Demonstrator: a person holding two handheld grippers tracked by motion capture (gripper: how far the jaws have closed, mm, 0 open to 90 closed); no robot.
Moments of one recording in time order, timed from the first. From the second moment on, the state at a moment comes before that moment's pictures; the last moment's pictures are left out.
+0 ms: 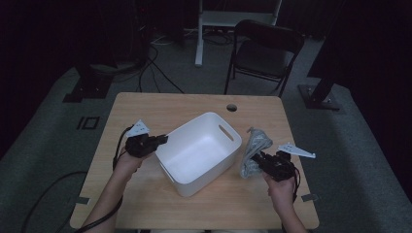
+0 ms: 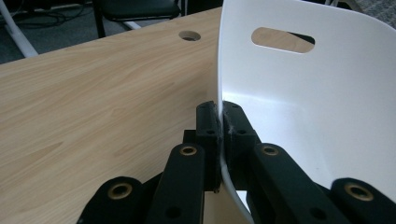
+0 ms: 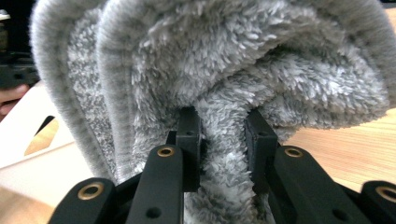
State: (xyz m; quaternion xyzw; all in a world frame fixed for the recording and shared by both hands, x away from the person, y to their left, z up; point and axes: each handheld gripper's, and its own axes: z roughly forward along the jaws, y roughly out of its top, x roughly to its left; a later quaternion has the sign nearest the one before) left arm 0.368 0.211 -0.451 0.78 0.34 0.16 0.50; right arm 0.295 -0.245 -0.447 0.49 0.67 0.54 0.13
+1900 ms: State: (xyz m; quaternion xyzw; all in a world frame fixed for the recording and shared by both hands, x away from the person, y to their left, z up) left arm 0.374 0.208 -0.458 0.78 0.31 0.15 0.53; right arm 0.344 -0.207 -0.516 0.53 0.72 0.44 0.11
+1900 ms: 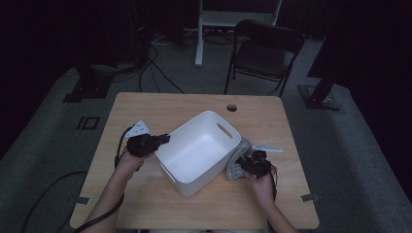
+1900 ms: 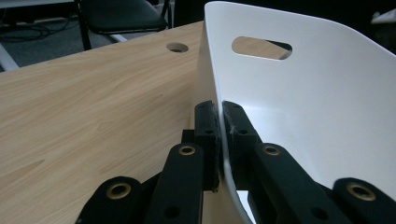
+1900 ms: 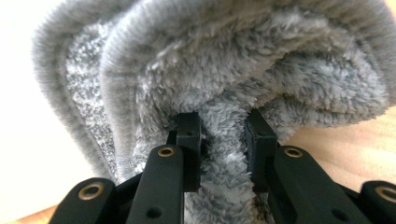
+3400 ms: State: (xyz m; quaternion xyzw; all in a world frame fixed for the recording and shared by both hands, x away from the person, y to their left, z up) left arm 0.375 0.199 -0.457 0.78 0.31 0.16 0.52; right arm 0.336 -0.200 -0.507 0.52 0.72 0.44 0.13
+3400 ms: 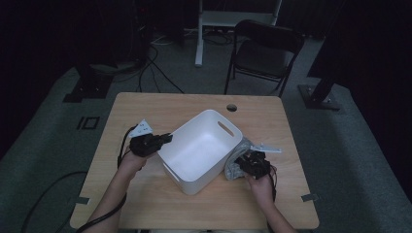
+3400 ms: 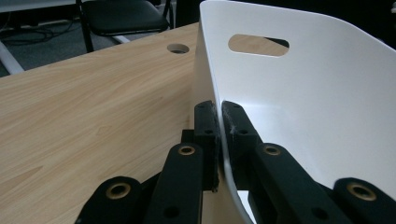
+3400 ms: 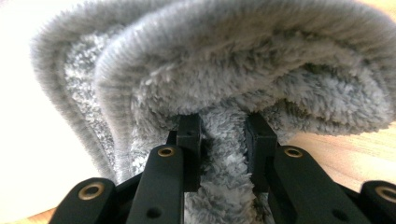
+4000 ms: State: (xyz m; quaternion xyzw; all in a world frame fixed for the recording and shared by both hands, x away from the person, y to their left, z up) left arm 0.375 0.198 -0.457 0.77 0.32 0.16 0.52; right arm 0.328 -0.206 -0.491 0.51 0.72 0.45 0.13
